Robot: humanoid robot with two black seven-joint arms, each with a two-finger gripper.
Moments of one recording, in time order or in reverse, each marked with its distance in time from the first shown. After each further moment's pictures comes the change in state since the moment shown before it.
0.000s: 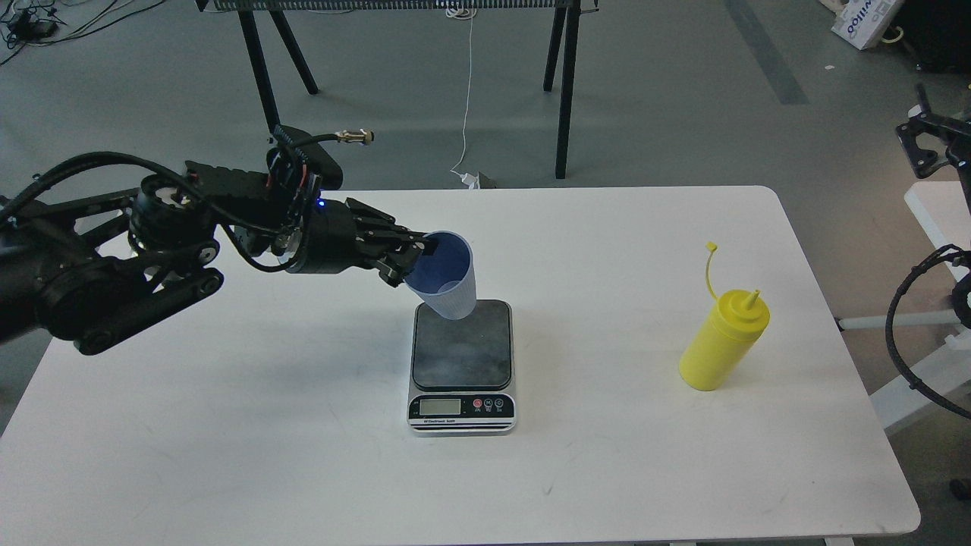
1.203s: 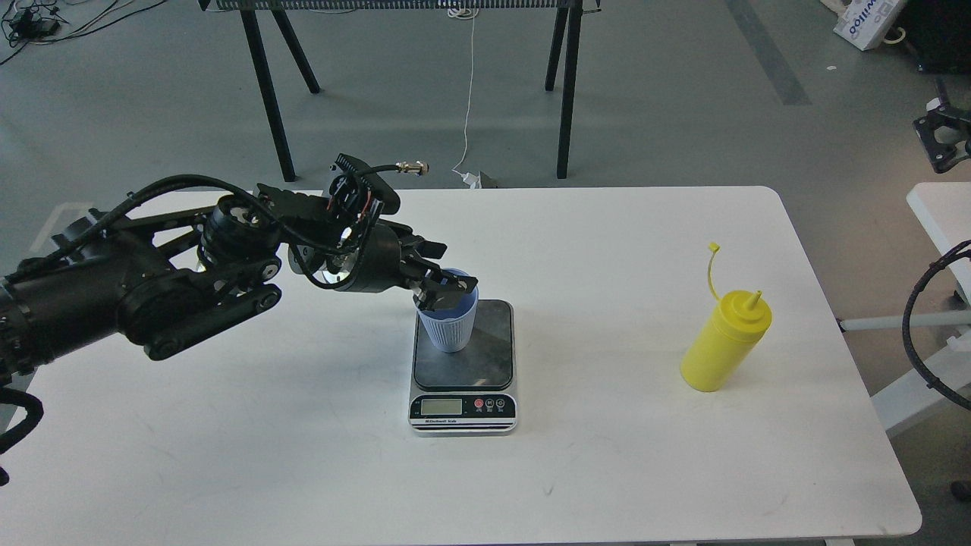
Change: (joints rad) left arm -0.014 -0.077 0.020 0.103 -0.166 0.027 0.012; right arm -0.013 -0.027 -0.002 0.011 0.000 0.000 -0.005
